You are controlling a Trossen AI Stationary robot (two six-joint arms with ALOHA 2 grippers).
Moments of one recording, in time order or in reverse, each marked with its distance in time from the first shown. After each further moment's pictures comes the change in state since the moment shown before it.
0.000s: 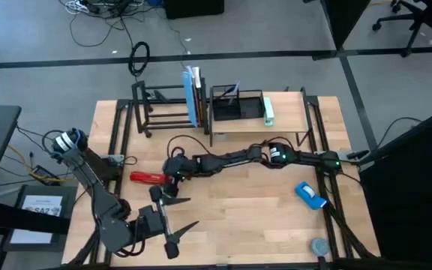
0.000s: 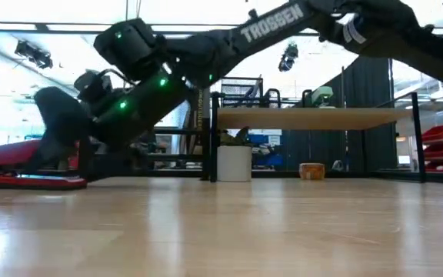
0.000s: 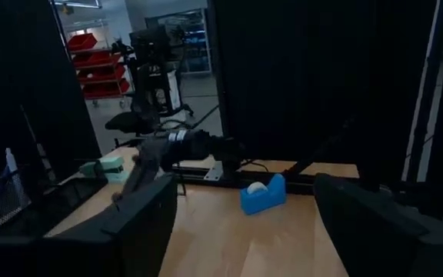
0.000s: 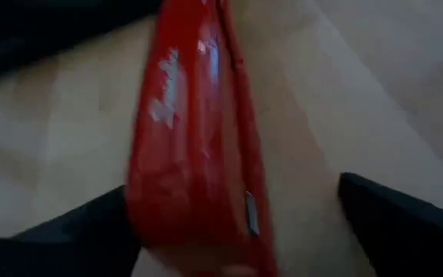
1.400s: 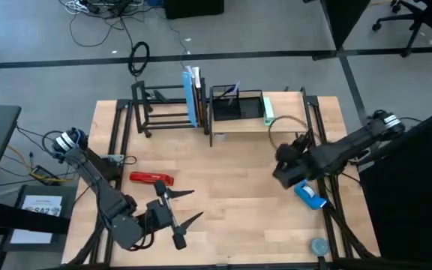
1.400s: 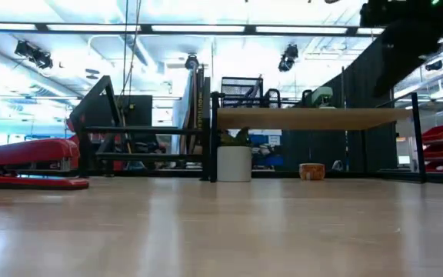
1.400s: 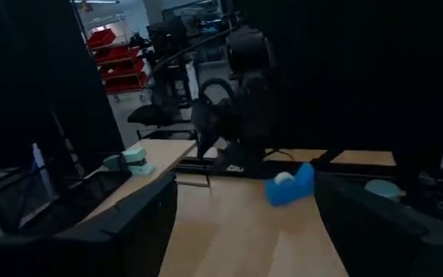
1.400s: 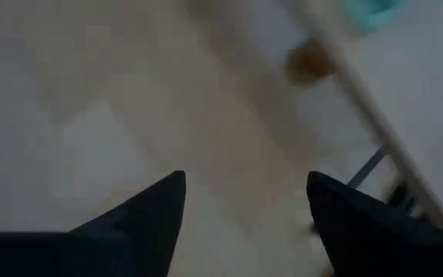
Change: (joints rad) left arm 0.079 0.001 0.000 -0.092 0.000 -0.031; right arm 0.316 -1.500 -1.326 -0.855 0.728 0.677
